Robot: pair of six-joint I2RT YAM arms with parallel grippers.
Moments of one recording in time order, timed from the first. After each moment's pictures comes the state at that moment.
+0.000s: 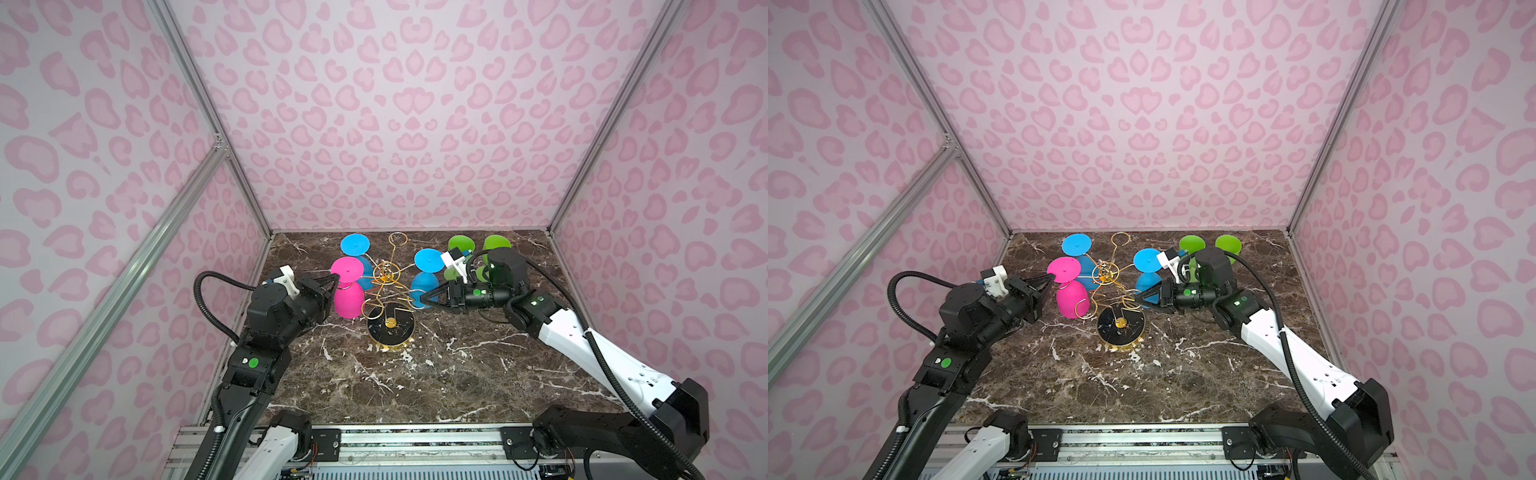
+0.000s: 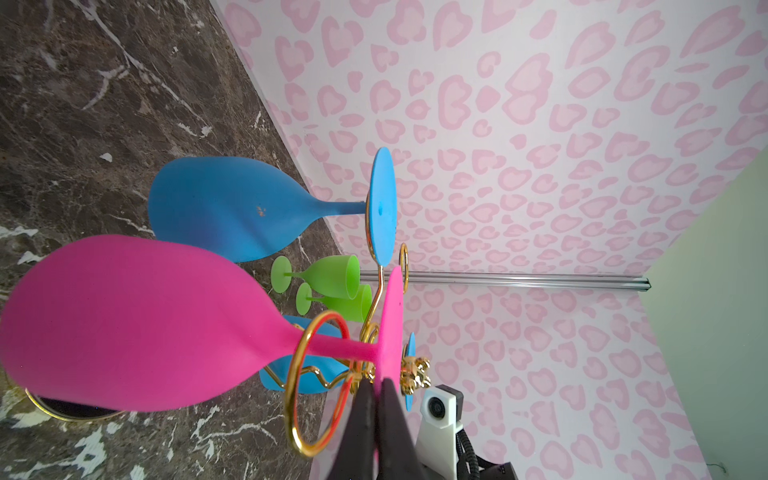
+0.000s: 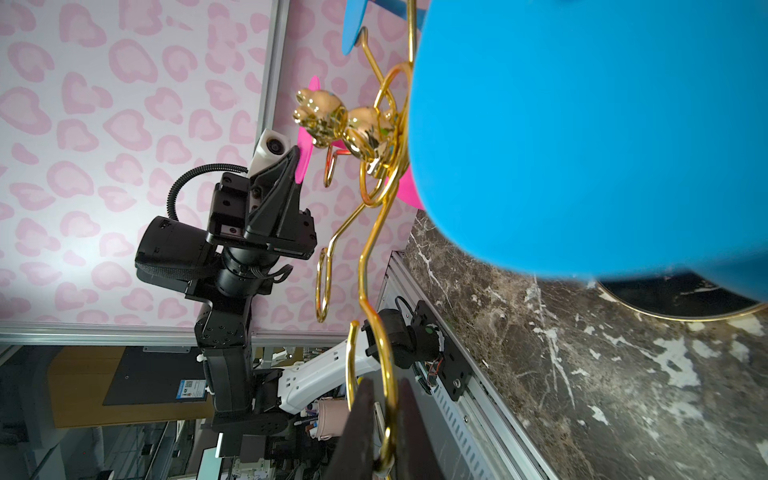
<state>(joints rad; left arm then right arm) -0.24 0.76 0.88 -0.33 0.24 -1.40 0.56 1.26 1.07 -0.22 -0.86 0.93</state>
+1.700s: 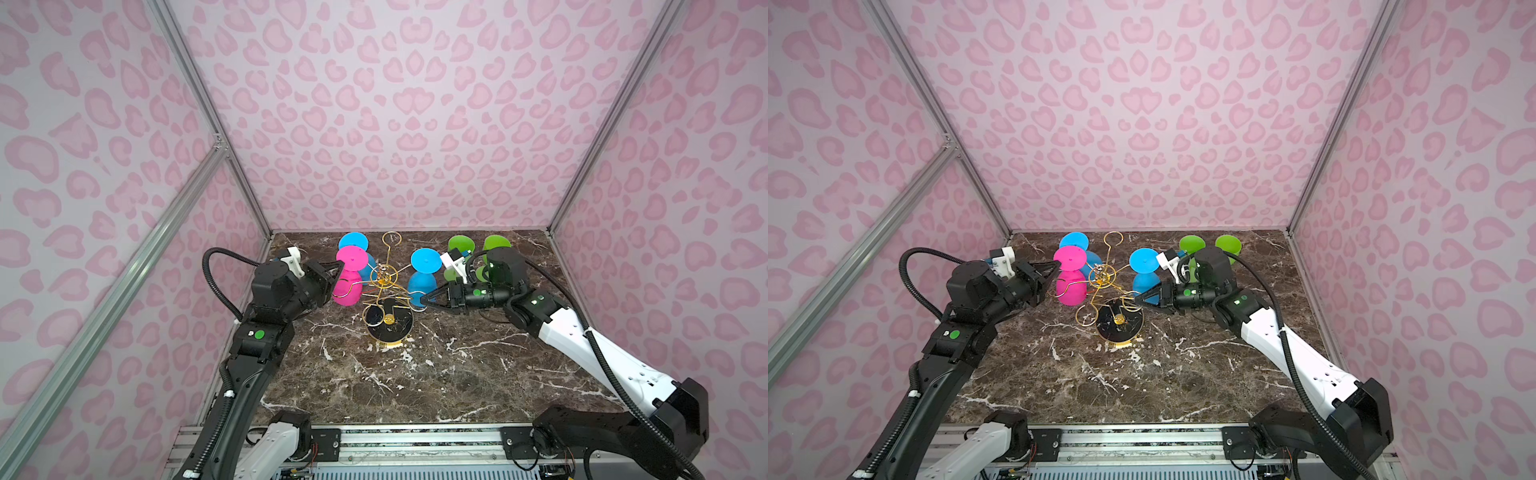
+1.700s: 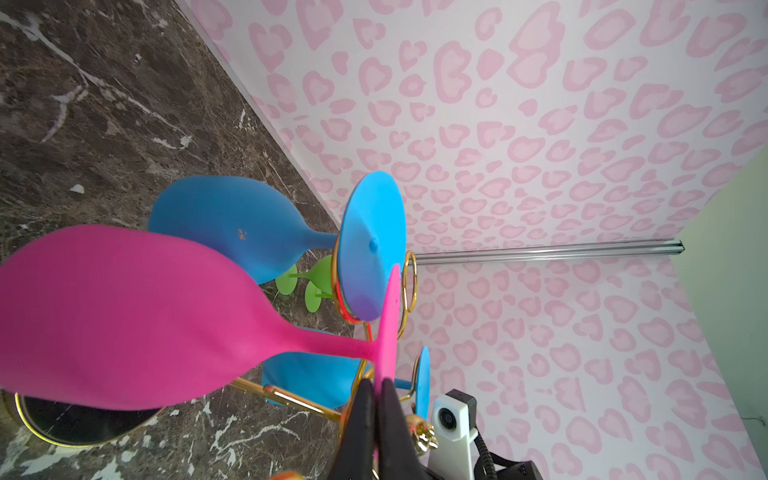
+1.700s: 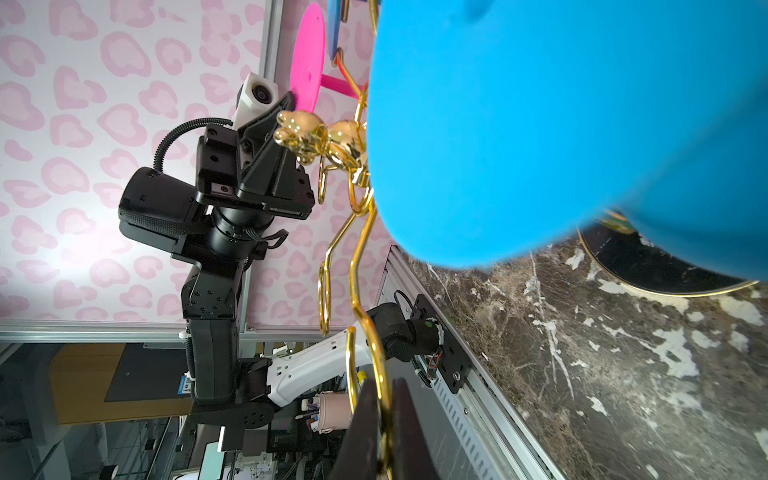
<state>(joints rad) -0.17 0.92 0.98 -0.30 0.39 -1.27 0.56 1.26 1.08 -0.26 -0.87 0.92</state>
